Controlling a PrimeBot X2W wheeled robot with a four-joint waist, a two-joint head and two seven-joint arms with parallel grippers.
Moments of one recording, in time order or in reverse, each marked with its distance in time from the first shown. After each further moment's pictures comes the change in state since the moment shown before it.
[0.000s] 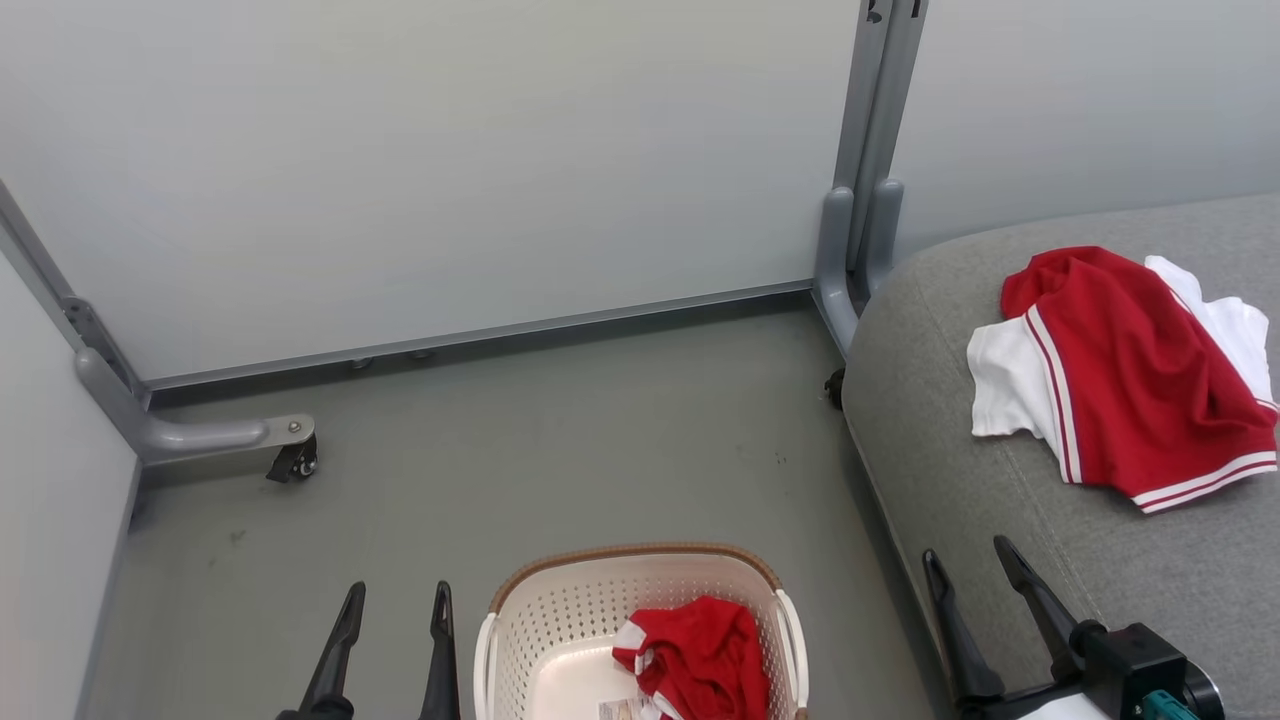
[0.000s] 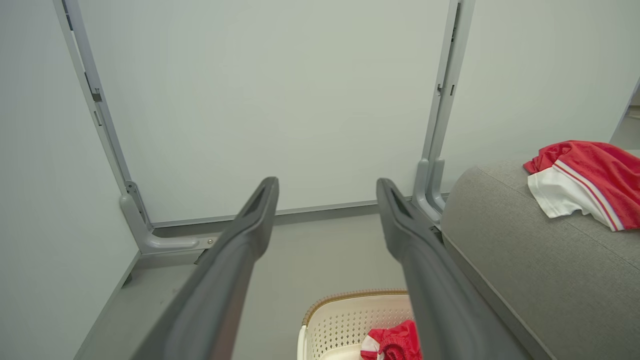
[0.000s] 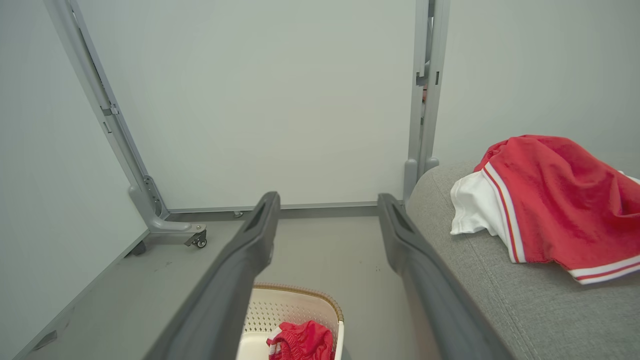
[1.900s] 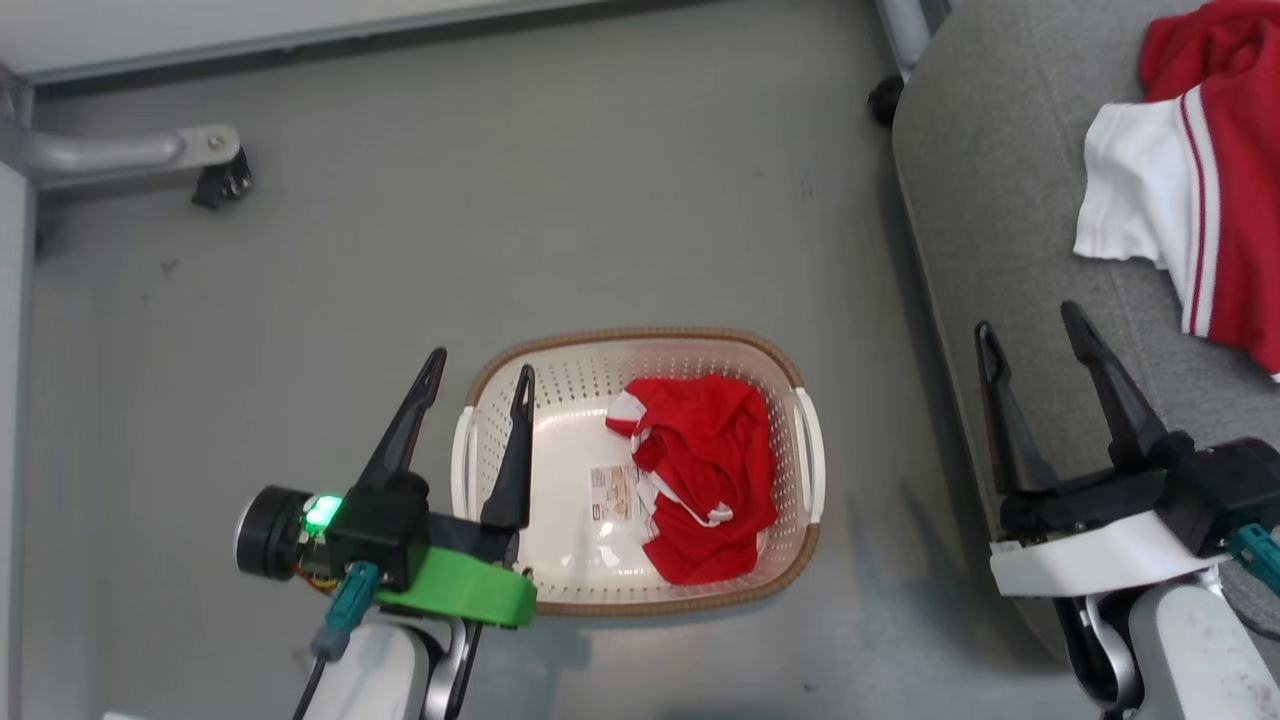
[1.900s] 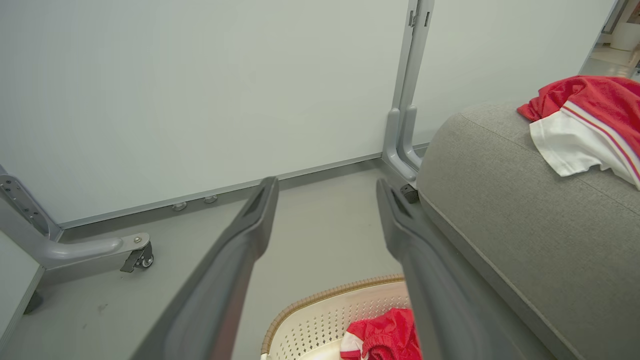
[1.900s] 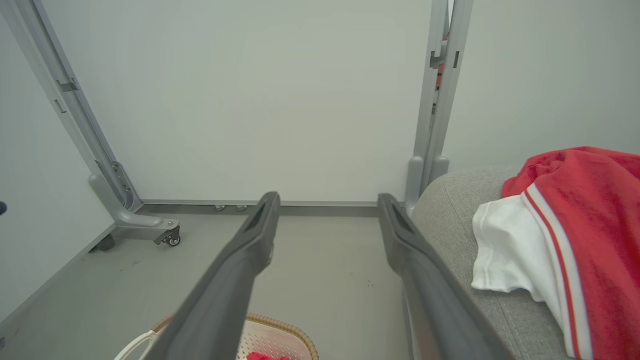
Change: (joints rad) left arm -0.392 -0.001 -0.112 0.114 0.027 -0.044 0.000; right arm -0.257 -0.053 -0.046 -0.126 -0.013 0.000 0.000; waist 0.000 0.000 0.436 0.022
